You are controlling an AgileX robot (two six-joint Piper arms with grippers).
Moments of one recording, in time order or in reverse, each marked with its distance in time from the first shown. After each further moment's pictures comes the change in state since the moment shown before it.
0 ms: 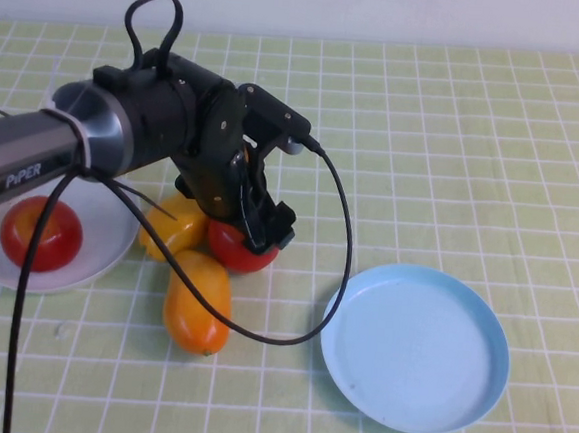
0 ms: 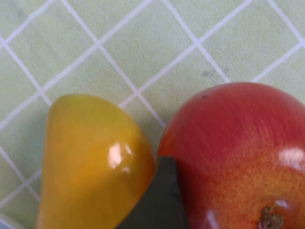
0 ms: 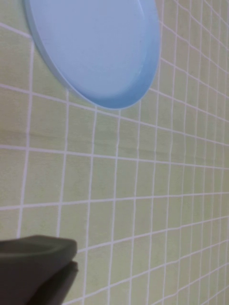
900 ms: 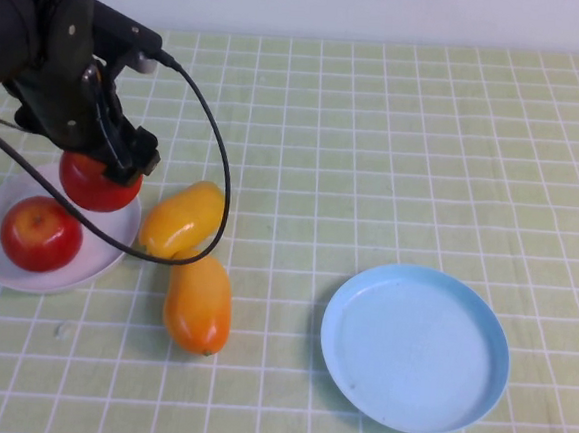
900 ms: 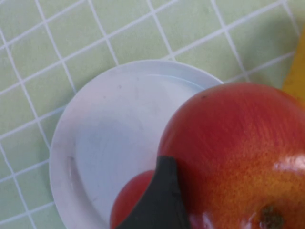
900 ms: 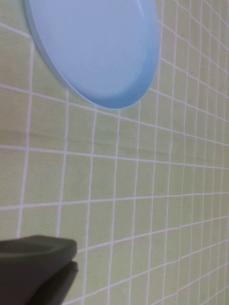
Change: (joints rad) right arm 0.000 0.000 0.000 0.000 0.000 0.000; left arm 0.246 -0.150 -0.031 0.148 0.190 -0.046
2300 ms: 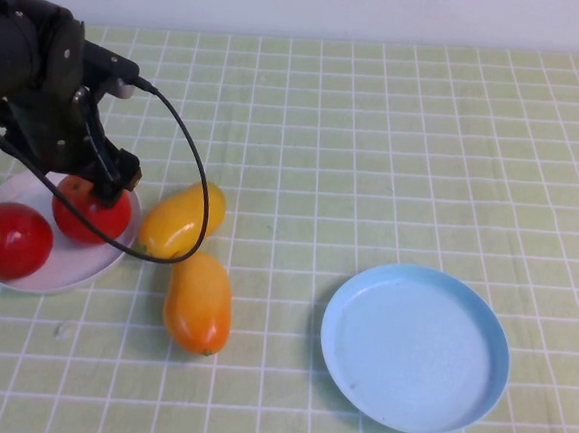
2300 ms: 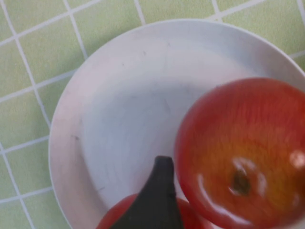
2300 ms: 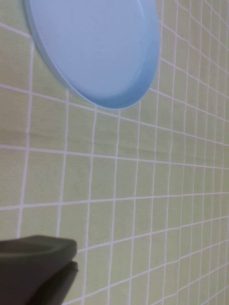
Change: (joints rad) right arm 0.000 0.000 0.000 0.000 0.000 0.000; left arm 0.073 0.105 0.000 0.002 -0.017 -0.031
